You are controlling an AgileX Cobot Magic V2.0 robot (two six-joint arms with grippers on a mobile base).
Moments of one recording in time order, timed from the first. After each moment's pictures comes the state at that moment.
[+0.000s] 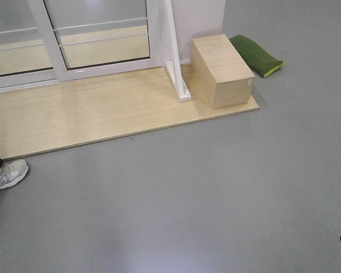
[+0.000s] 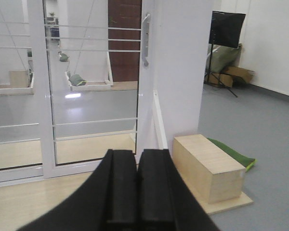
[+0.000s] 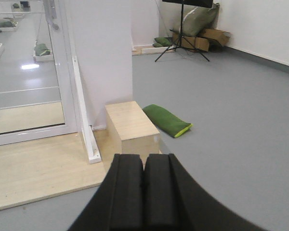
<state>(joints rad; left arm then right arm) -0.10 -0.01 0.03 -0.06 0.04 0.00 -0.11 -0.01 0.03 0.00 0.18 -0.02</state>
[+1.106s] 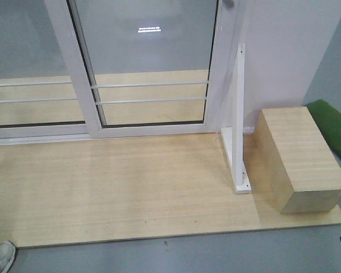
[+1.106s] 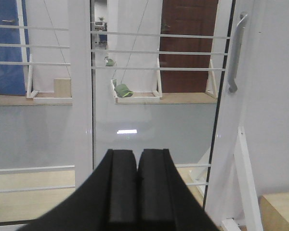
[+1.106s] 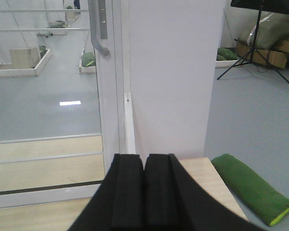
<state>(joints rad) -0.10 -0.01 0.03 -0.06 0.04 0.00 -0.11 -0.01 0.03 0.00 0.18 -0.02</state>
